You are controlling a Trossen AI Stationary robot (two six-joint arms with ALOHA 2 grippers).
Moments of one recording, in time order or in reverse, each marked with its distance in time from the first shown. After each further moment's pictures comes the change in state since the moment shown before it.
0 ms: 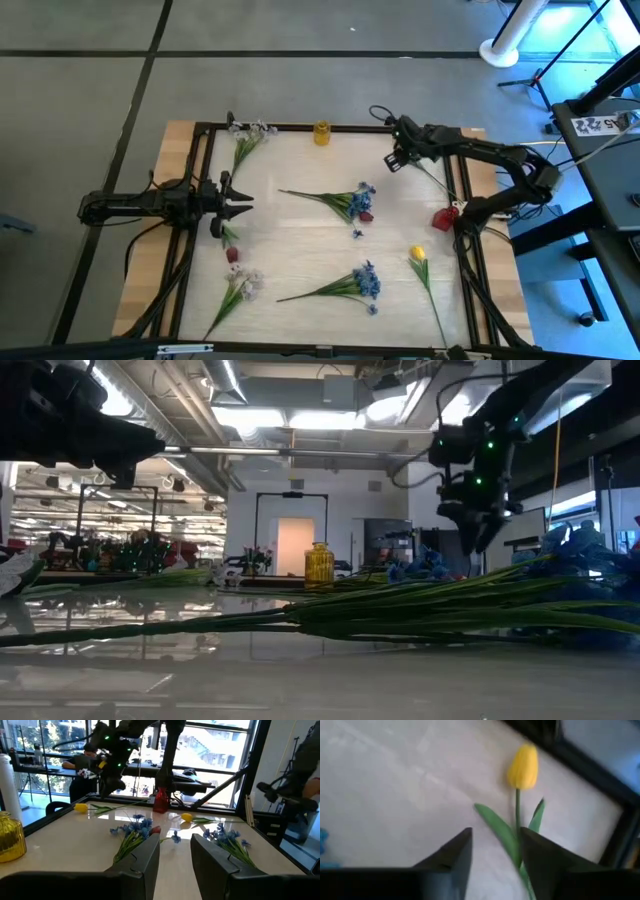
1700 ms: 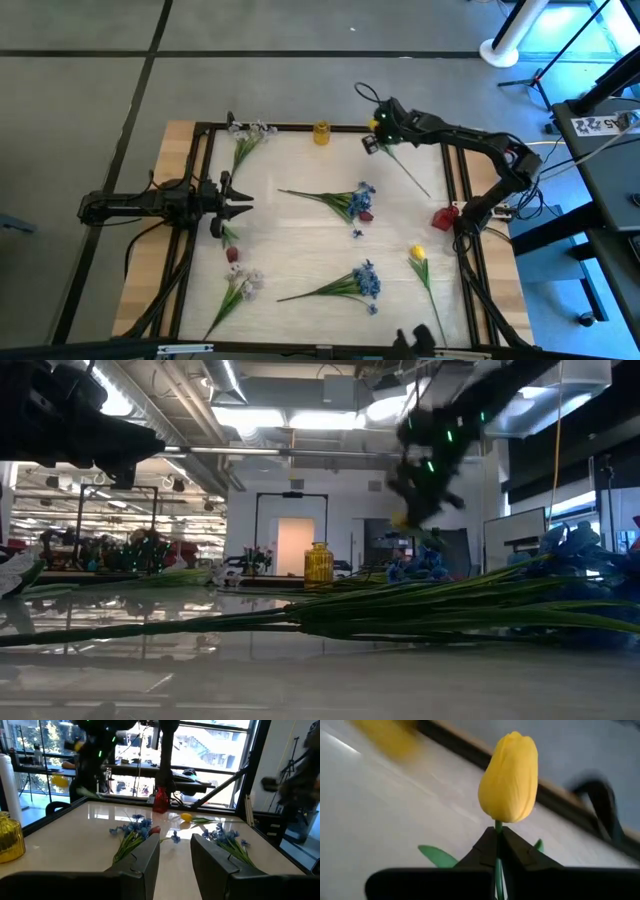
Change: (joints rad) left arm 0.000 0.000 0.000 0.000 0.000 0.000; right arm 0.068 0.144 0.236 0.240 -0.094 0.002
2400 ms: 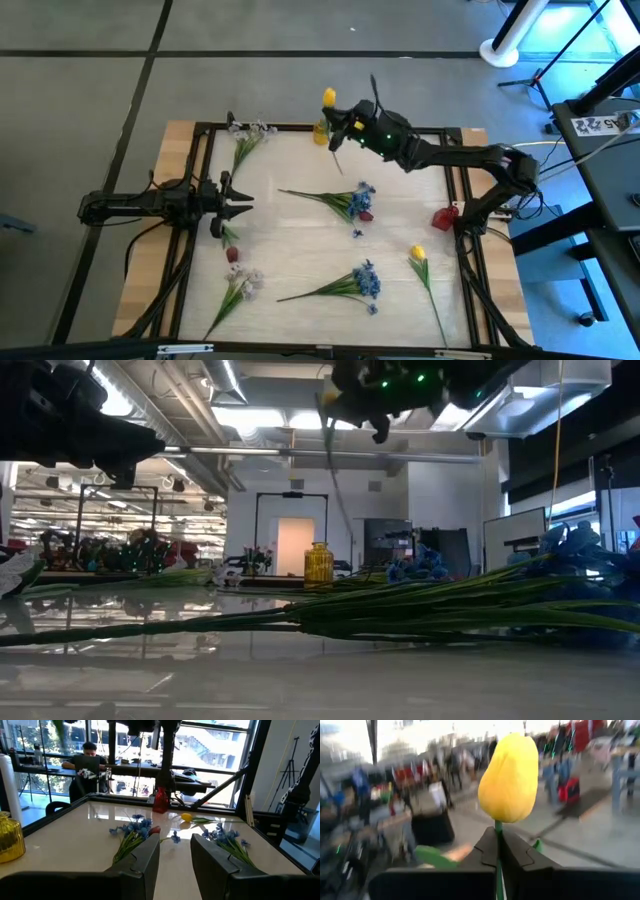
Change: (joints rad) left arm 0.000 0.000 0.000 0.000 0.000 0.000; right arm 0.287 0.044 -0.014 1.104 0.086 -0.024
